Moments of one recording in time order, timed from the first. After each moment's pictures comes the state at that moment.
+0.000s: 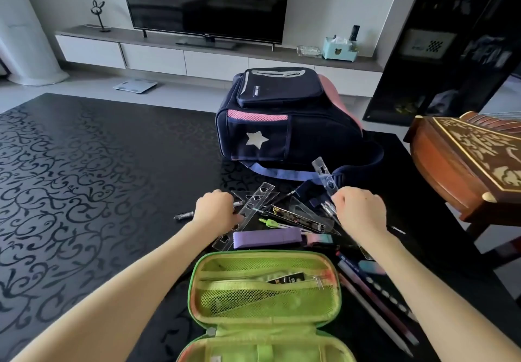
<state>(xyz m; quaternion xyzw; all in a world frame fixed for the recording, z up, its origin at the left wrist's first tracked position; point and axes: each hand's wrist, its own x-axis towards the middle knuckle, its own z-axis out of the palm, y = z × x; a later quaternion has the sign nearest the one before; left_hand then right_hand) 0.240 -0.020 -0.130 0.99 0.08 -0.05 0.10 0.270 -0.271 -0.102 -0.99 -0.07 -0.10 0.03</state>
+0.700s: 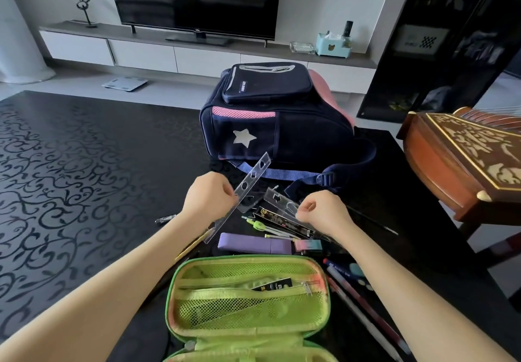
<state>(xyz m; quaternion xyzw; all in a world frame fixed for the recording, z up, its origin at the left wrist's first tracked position) 0.250 -0.036 -0.102 0.94 0.12 0.05 0.30 0.288 -0.252 -0.122 -0.96 -0.07 0.08 0.28</state>
